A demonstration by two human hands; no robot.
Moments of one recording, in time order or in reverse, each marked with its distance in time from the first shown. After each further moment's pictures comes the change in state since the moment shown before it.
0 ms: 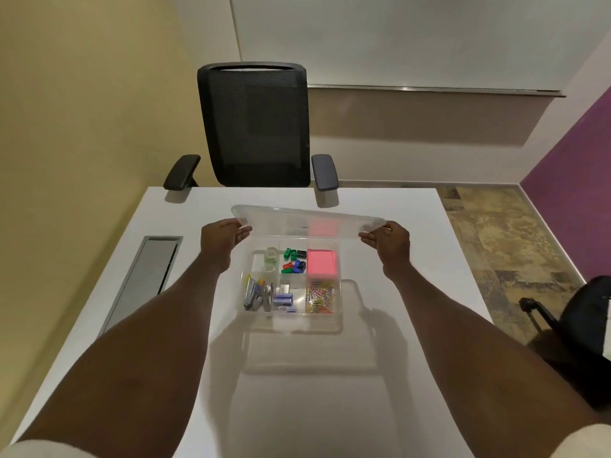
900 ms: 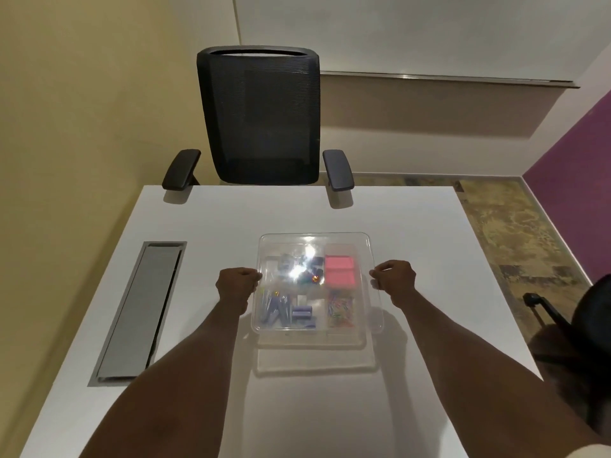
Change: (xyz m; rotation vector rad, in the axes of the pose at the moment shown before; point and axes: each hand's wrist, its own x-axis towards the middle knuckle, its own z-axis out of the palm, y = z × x) left_hand 0.029 -0.074 -0.037 0.378 0.123 -0.158; right_hand 0.005 0.063 0.044 -0.435 0.081 0.252
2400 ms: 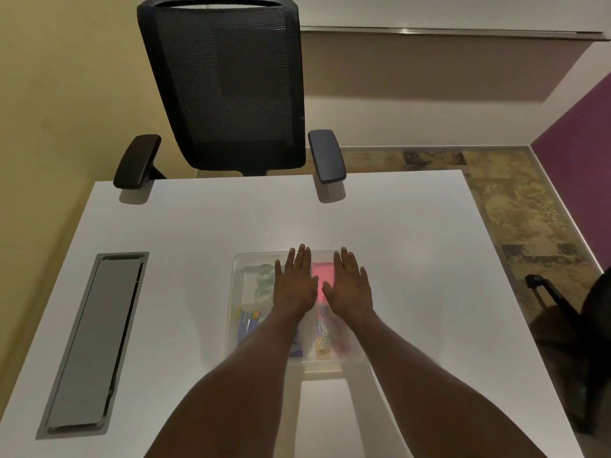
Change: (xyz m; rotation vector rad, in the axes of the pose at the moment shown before) left_hand 0.041 -0.013 0.183 1.170 -0.369 0.631; right_hand 0.055 0.022 0.096 -1.025 -0.207 -0.444
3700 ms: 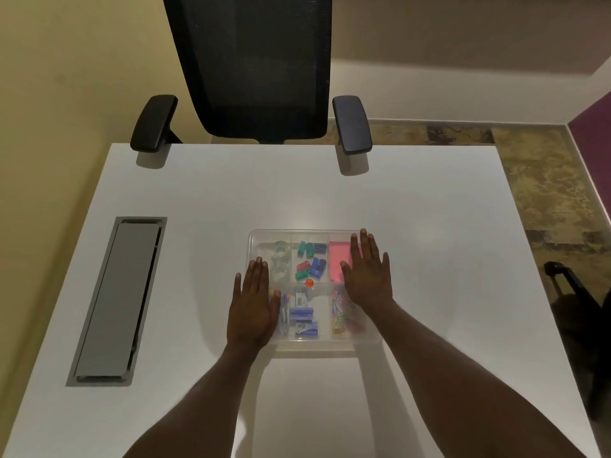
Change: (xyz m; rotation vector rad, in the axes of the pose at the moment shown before) left_hand -0.111 -0.123 0.051 -0.093 0.233 -0.085; right_hand -0.010 0.003 0.028 -0.153 0.024 -0.016
